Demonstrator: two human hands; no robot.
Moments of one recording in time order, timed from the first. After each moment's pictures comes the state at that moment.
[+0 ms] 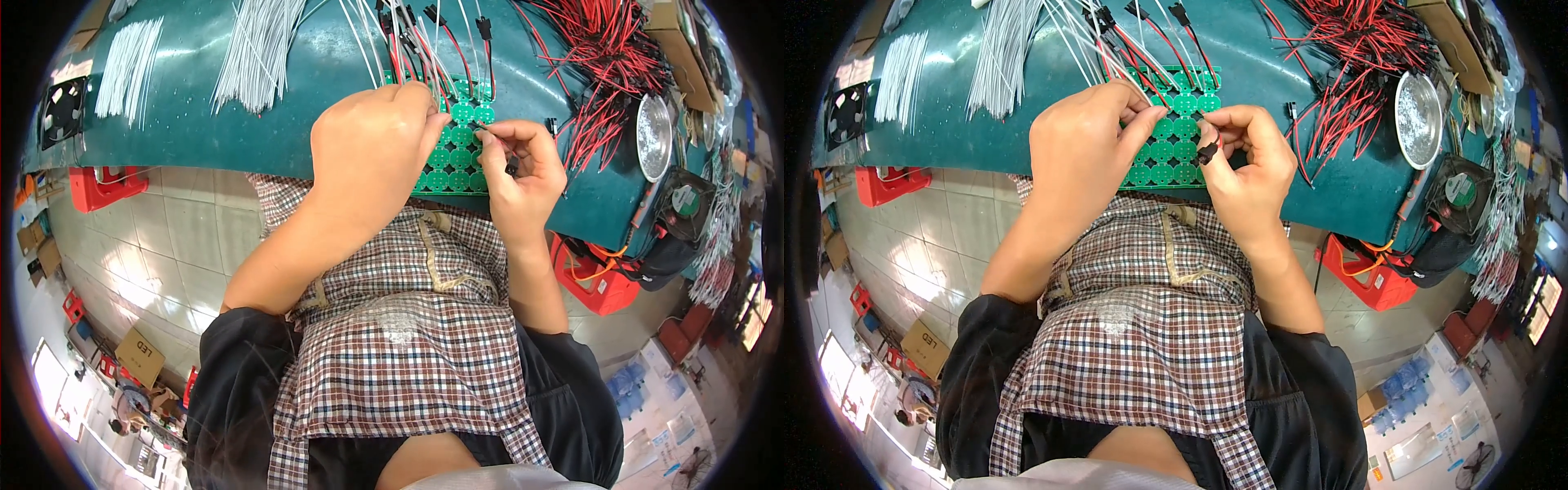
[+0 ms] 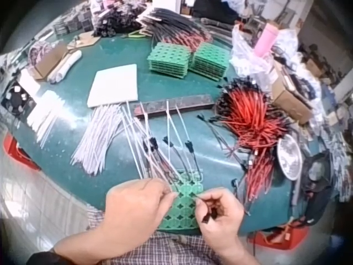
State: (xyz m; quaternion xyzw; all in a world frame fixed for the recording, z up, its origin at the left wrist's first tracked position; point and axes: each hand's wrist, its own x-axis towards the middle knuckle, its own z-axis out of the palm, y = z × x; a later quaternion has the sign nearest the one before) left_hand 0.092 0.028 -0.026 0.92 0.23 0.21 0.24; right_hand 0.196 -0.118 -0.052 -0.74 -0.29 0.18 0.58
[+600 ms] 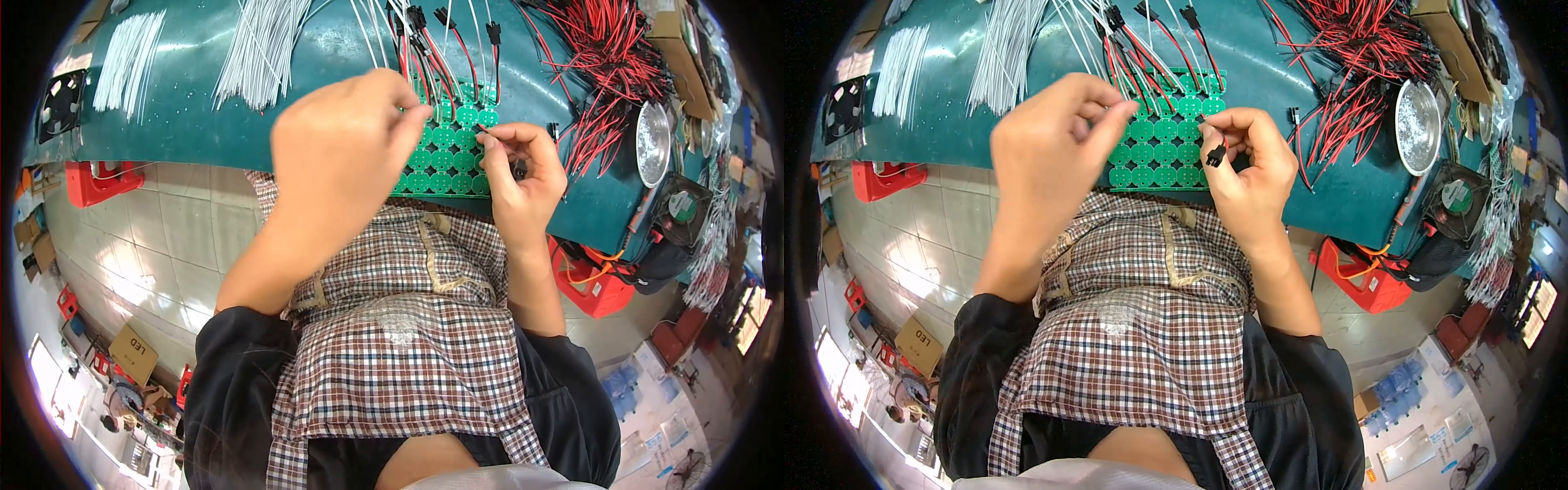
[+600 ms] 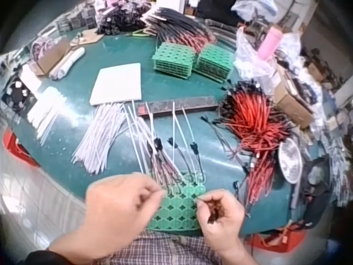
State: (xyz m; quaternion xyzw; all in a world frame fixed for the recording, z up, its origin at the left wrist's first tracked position) left_hand 0.076 0.042 0.000 0.90 0.28 0.21 0.27; right_hand 0.197 -0.117 -0.047 -0.75 -0.31 0.18 0.56
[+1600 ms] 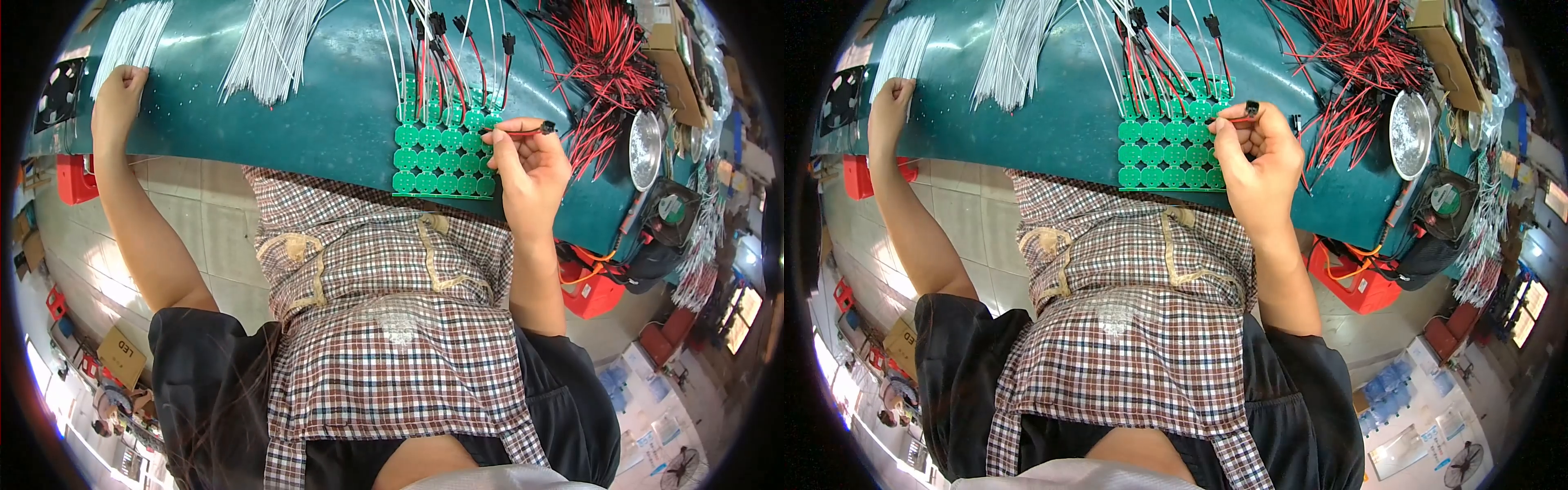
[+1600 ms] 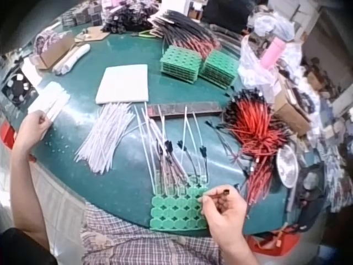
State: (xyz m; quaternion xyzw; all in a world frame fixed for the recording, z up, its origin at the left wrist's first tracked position) left_hand -0.097 0.331 -0.047 0.84 0.53 0.02 0.07; right_hand 0.207 -0.113 -0.044 -0.72 -0.25 0.26 0.59
